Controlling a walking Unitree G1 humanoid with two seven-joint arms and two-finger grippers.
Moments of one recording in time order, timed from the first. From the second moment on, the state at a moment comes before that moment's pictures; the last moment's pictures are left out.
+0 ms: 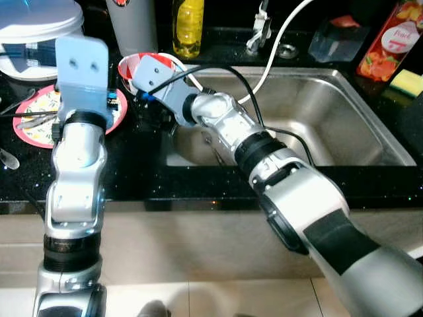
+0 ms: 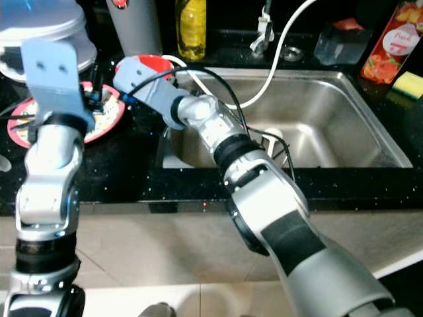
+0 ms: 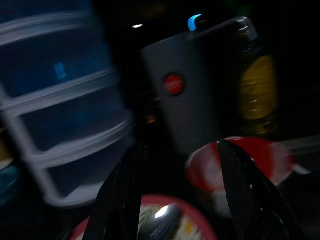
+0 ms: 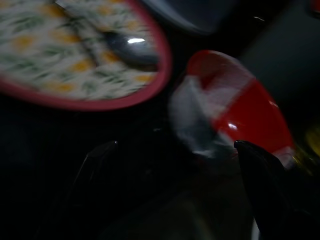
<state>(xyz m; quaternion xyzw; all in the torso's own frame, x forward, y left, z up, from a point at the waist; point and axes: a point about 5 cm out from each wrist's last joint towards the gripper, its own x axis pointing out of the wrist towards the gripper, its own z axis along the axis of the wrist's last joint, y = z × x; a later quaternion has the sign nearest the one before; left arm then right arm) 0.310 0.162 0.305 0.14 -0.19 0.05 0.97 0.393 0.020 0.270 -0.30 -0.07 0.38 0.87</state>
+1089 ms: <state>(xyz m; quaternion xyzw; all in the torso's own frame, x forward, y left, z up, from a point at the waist) 0.386 0.229 0.307 0.16 0.05 -0.26 0.95 0.416 -0.146 0.292 -0.06 -0.14 0.12 0.98</state>
